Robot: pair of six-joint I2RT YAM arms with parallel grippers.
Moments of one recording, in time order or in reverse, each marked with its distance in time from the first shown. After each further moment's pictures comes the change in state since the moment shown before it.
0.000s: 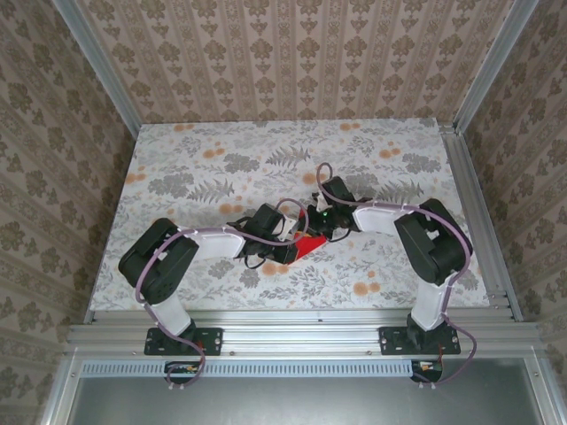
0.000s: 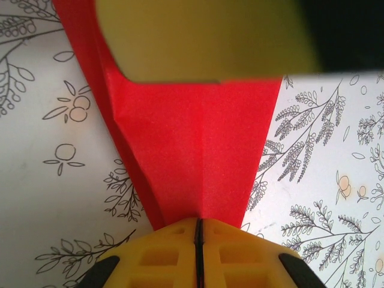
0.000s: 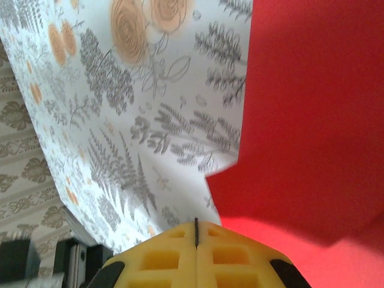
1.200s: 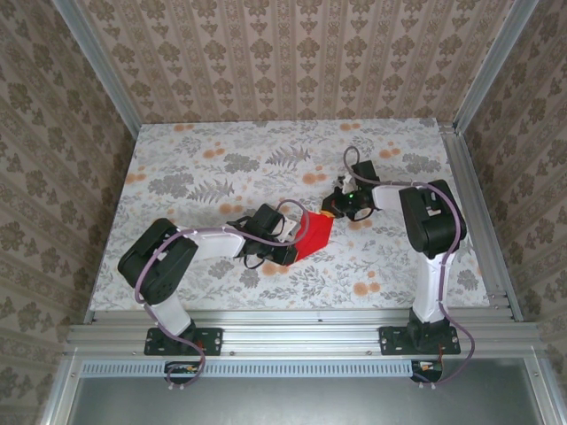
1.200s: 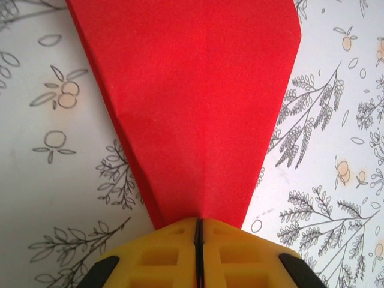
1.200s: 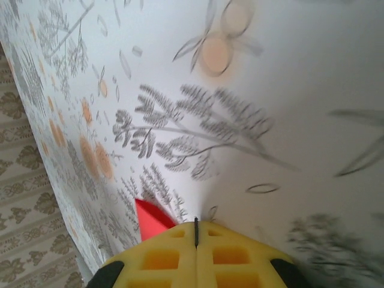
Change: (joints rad) left arm 0.001 -0.002 0.009 -0.043 0.019 0.034; right arm -0.295 0.192 0.138 -0.037 -0.144 -0.224
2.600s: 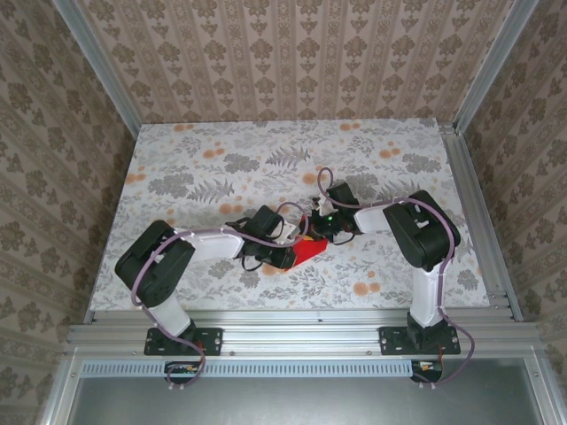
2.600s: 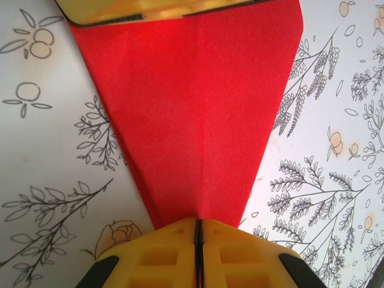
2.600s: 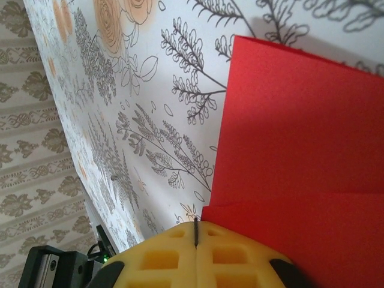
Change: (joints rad) left arm -0.011 -0.032 -0.010 -0.063 0.020 0.002; right arm 0.229 -0.074 -0.209 0.248 -0.046 0.138
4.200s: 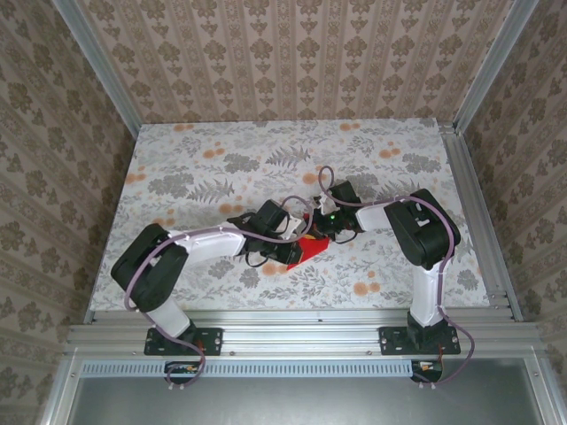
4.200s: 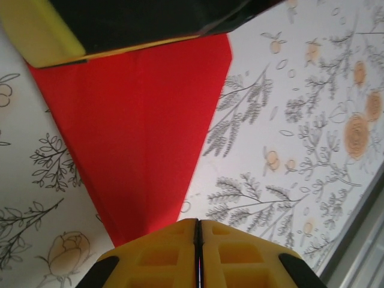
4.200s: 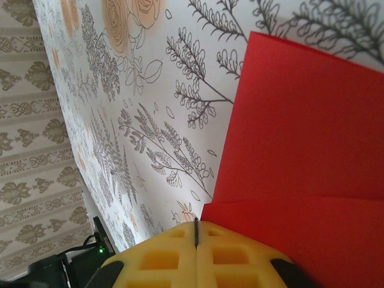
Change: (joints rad) left arm -0.023 -0.023 0.079 -0.045 0.016 -0.056; right arm -0.022 0.009 0.012 -0.018 -0.037 -0.060
